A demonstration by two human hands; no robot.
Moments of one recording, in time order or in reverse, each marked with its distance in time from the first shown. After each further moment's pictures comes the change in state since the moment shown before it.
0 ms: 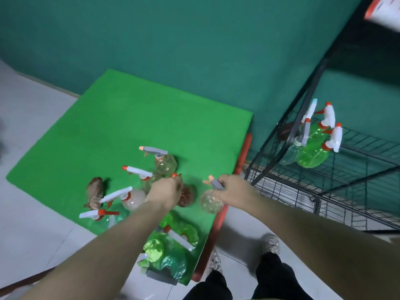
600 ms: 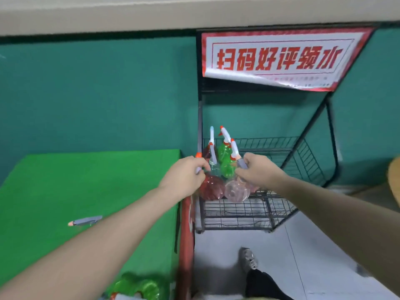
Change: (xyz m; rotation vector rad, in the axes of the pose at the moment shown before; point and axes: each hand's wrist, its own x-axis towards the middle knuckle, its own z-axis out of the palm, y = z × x) left_hand -0.046 0.263 -0.074 -0.063 0.142 0.724; right_hand -0.162 0.128 -0.180 0.207 0.476 0.326
